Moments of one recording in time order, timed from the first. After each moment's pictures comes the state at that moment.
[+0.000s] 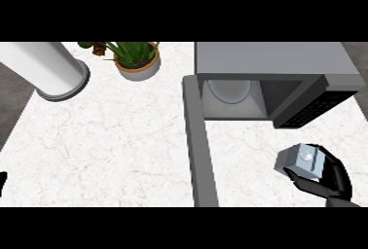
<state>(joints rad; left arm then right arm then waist) 0.58 0.01 0.12 -2.34 0.27 -0.22 -0.10 -0.14 -0.26 -0.26 -0.74 0.02 0.28 -0.92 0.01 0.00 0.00</state>
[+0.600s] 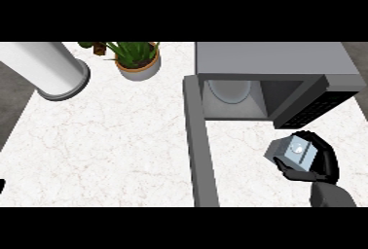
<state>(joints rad) 0.62 0.01 0.14 -2.34 0.30 -0.27 -0.12 -0.23 -0.20 -0.27 -0.75 -0.04 0.22 -0.93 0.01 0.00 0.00</state>
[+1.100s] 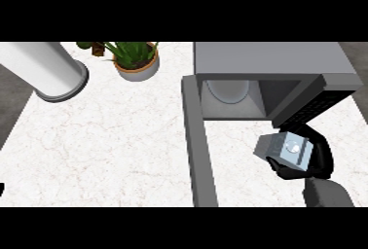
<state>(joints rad) 0.65 0.01 0.15 -2.32 0.33 -0.29 -0.14 -0.17 -0.15 -0.17 -1.05 -0.09 0.29 -0.77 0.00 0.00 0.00</state>
